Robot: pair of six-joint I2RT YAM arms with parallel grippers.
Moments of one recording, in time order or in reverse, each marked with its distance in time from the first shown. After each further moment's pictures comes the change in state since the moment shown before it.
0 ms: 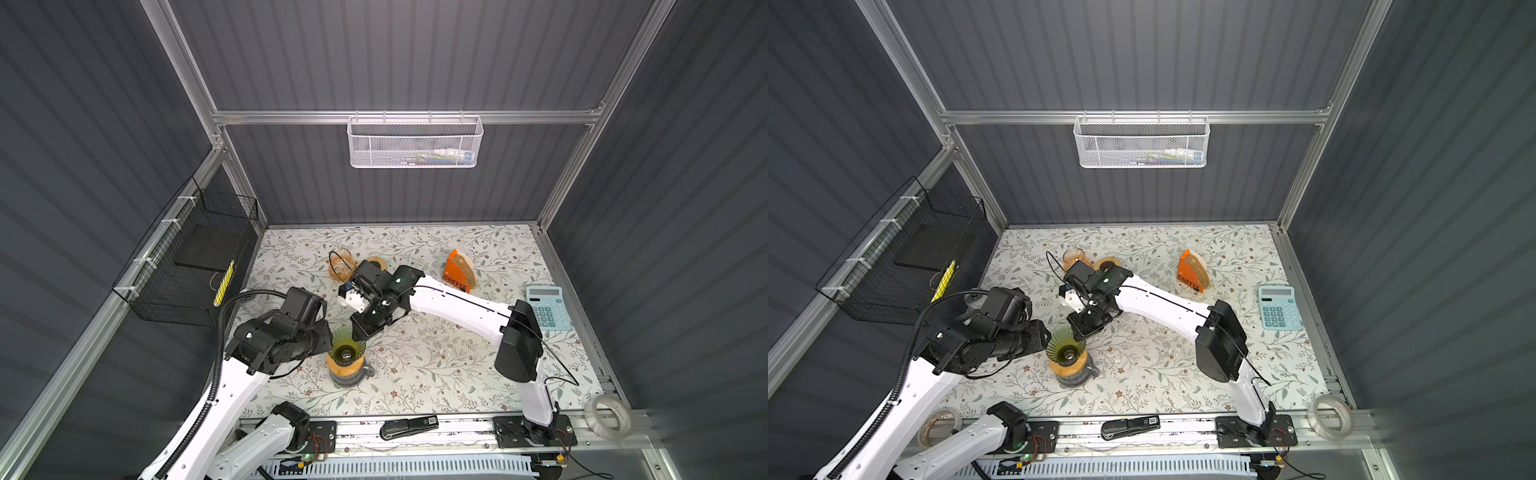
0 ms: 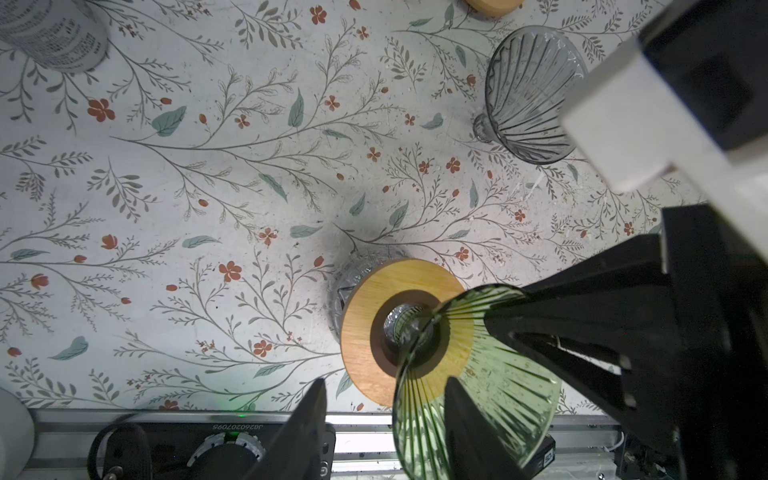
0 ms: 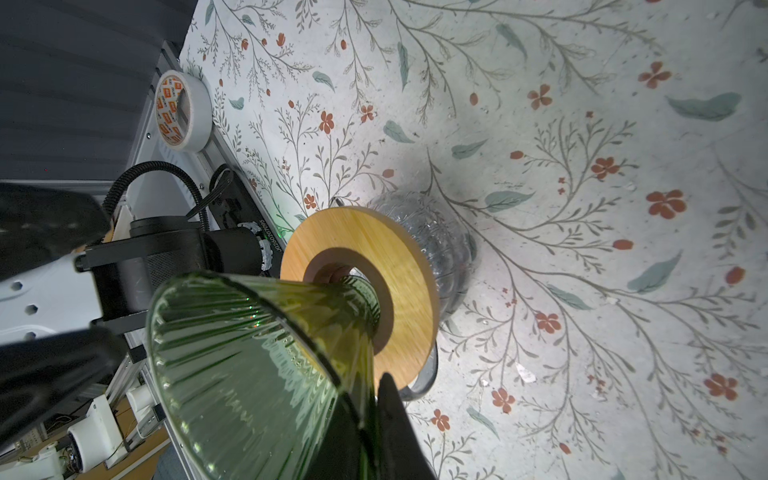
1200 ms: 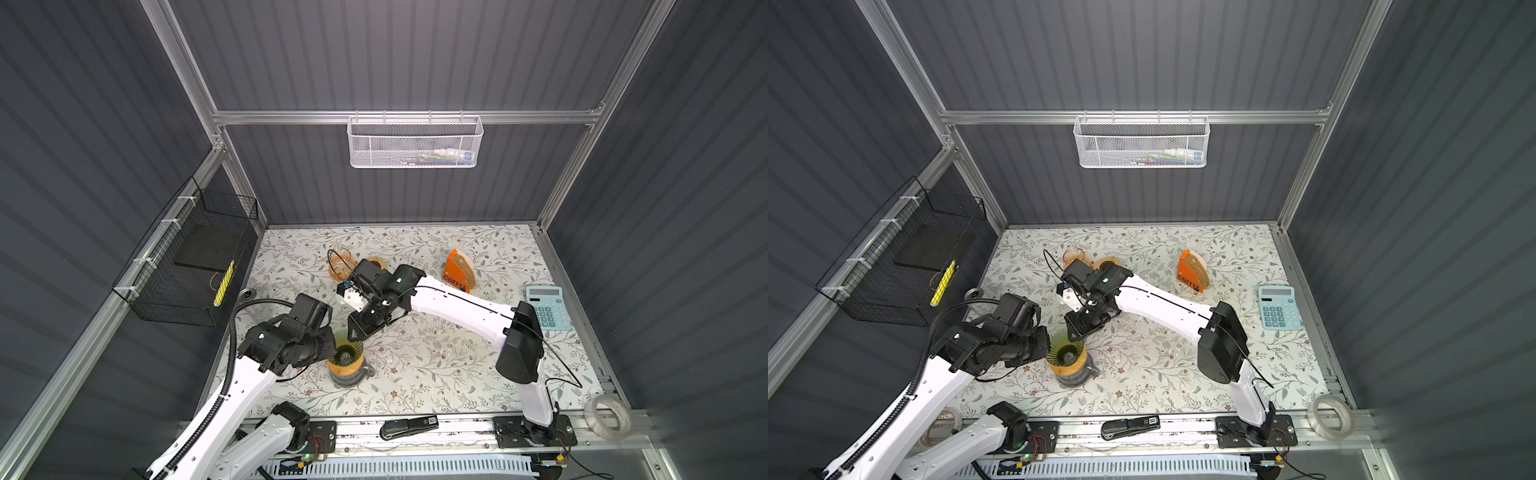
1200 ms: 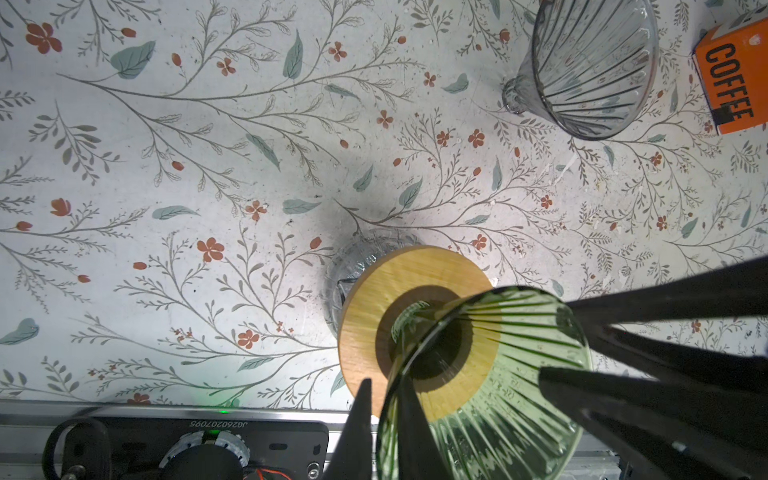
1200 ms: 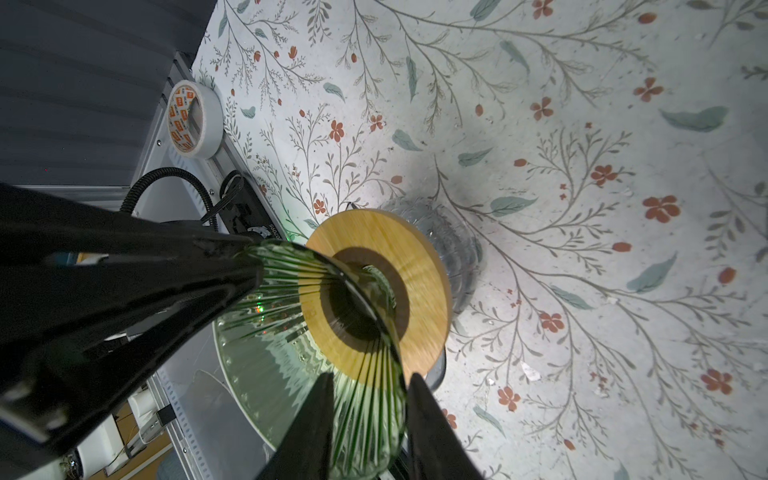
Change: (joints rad) left arm 0.000 -0.005 -0.119 0.055 0.029 -0.047; right arm 0.013 -0.035 0.006 -0.007 0.014 0.022
